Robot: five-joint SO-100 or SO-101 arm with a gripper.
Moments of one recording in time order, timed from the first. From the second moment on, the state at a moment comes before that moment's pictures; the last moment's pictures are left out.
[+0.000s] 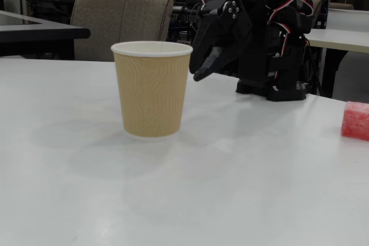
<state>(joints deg) 0.6 185.6 176.1 37.5 -0.5</state>
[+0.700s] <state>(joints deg) 0.4 185.6 176.1 32.3 -30.4</state>
